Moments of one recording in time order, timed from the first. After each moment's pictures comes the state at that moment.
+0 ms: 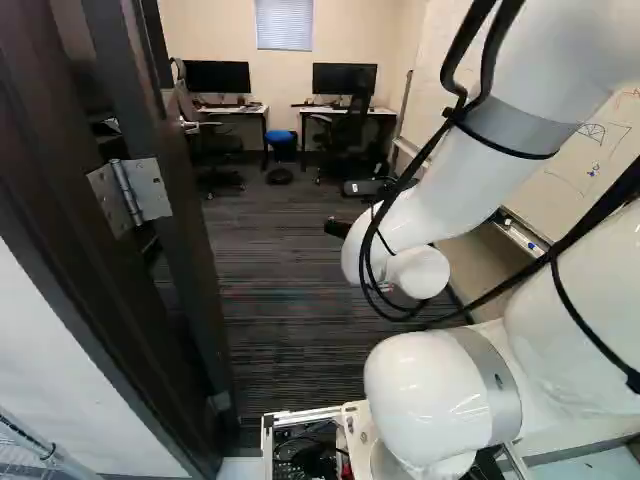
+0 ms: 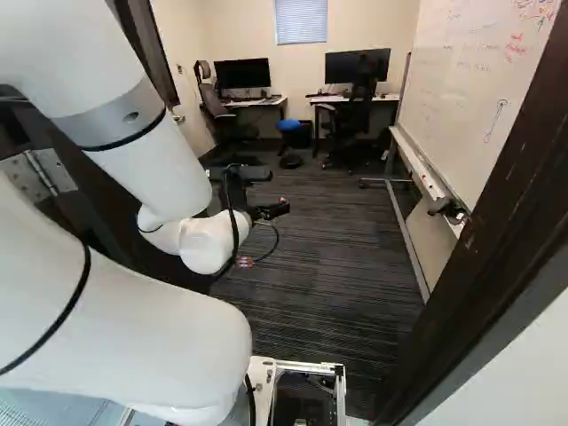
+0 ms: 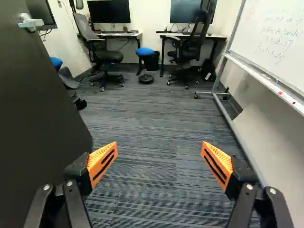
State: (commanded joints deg) arm 0.0 16.0 -5.0 0.0 50.0 0.0
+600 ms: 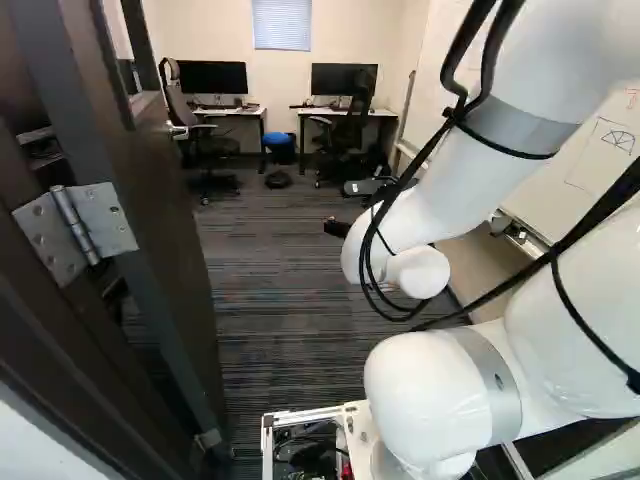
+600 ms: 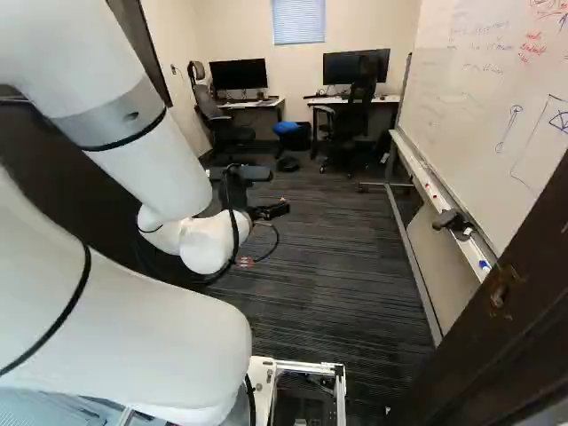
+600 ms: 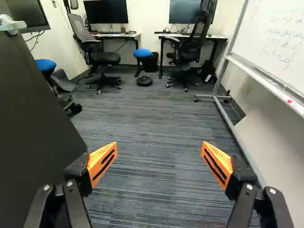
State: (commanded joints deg) arm 0.0 16.0 -5.0 0.0 50.0 0.0
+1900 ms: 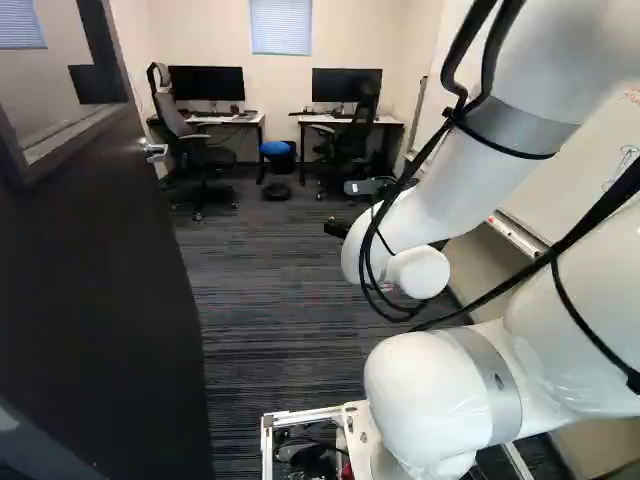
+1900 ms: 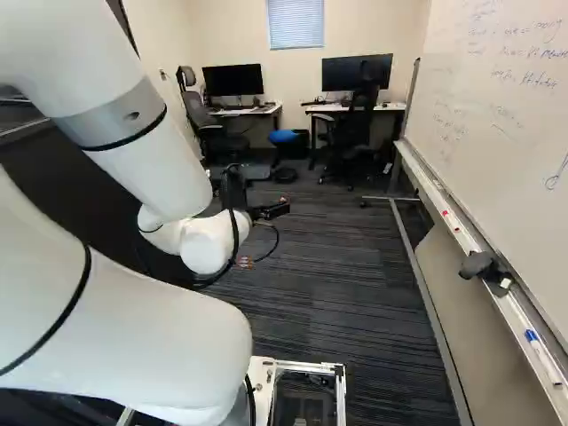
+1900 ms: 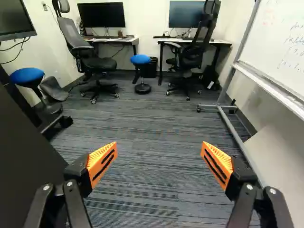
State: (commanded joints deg) arm 0.0 16.0 -5.0 0.0 50.0 0.0
